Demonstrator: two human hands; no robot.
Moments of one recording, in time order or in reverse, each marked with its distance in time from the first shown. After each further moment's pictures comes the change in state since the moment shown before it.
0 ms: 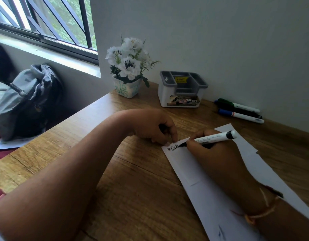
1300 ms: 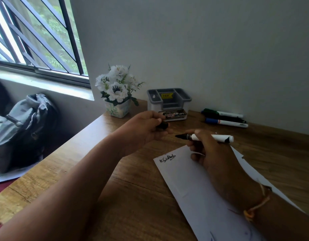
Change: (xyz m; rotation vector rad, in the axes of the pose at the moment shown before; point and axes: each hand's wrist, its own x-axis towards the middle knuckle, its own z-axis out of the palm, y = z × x) left_hand 0.003 0.017 0.007 -1.121 0.389 0.076; right_hand 0.006 -0.005 -0.015 0.751 0.080 0.240
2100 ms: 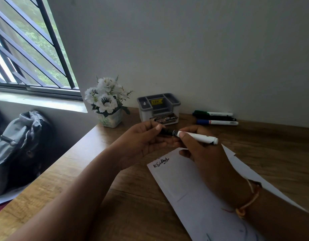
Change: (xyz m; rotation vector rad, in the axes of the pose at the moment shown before) left_hand -0.009 -0.002 0.016 -0.084 -0.186 -0.012; right_hand 0.002 -0.001 -0.003 0.015 -0.041 -0.253
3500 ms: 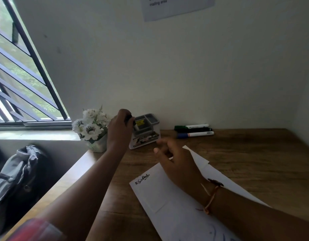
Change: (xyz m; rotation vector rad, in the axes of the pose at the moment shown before) left_hand 0.083 0.029 -0.010 1.220 0.773 0.716; right_hand 0.008 0.007 -0.018 -0.436 -0.079 -0.286
